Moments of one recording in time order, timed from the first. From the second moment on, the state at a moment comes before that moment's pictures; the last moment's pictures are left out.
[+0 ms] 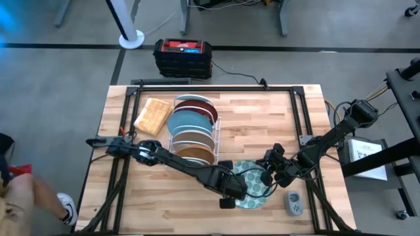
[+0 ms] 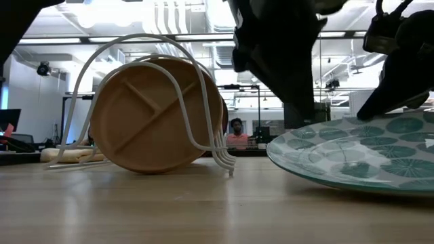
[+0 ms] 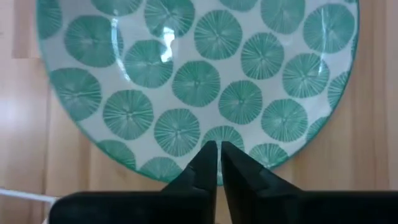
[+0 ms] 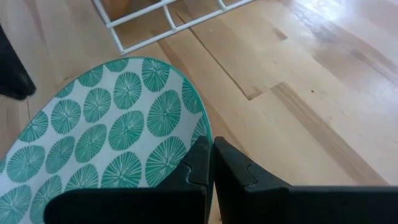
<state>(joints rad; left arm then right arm) -0.36 2.42 2.23 -1.01 -0.24 -0.34 0.67 1.23 0.50 -0.31 0.68 1.02</state>
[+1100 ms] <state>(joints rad) -0.36 2.43 2.05 -0.77 -0.20 -0.27 0.67 1.23 0.45 -0.30 0.66 1.25</state>
